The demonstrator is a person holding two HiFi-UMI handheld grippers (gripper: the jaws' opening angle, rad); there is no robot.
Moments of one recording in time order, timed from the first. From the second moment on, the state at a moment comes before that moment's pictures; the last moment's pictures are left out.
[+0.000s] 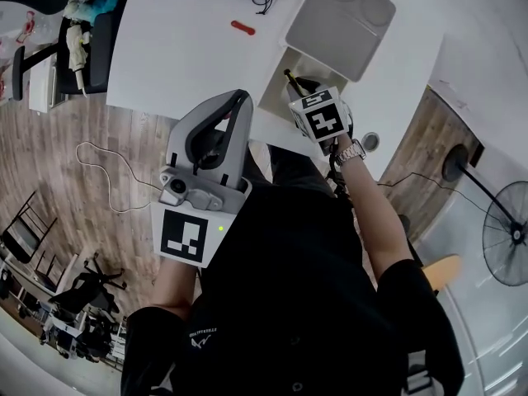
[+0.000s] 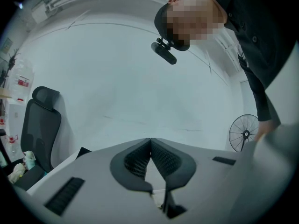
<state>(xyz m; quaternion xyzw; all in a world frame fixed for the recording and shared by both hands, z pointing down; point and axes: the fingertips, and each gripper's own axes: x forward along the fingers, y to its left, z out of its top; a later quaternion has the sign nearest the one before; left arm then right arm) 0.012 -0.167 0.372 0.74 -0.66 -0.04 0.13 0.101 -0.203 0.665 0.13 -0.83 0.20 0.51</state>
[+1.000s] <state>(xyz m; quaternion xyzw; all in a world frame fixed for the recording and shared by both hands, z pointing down) 0.001 -0.165 0.375 0.74 -0.66 -0.04 0.13 0.095 -0.193 0.688 0.10 -0.81 0.19 0.54</state>
